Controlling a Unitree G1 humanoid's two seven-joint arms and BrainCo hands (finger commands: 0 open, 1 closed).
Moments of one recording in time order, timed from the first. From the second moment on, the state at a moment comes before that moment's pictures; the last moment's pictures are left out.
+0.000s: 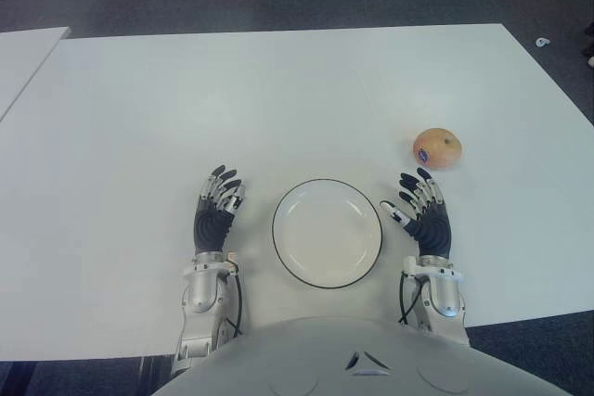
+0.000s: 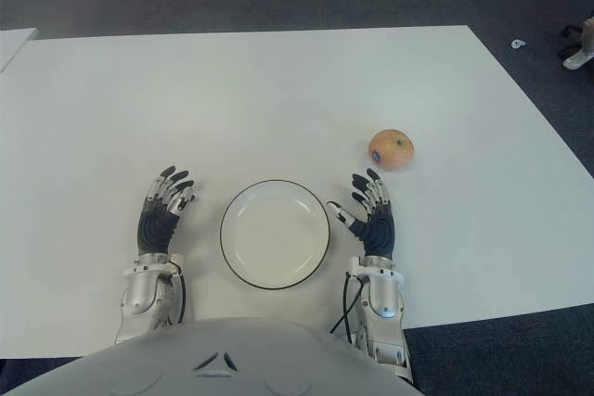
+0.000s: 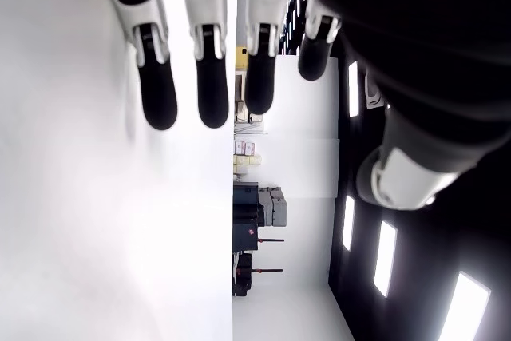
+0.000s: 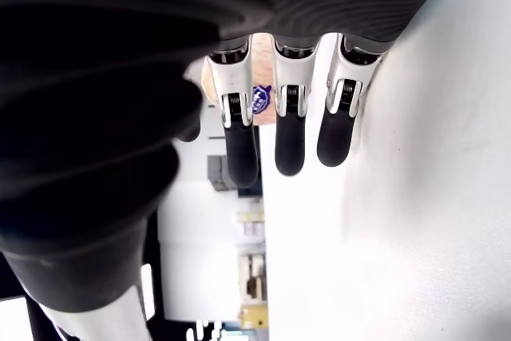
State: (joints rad) left arm 0.45 -0.06 -0.01 0.01 0.01 -0.35 0.07; right arm 0.45 0.05 -0.02 -0.04 0.00 -0.28 -0.06
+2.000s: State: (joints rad) left arm 0.38 -0.06 -0.01 0.08 0.01 -0.38 0.07; right arm 0.05 -0.47 -0.11 -0.14 -1.15 -0.31 -0.52
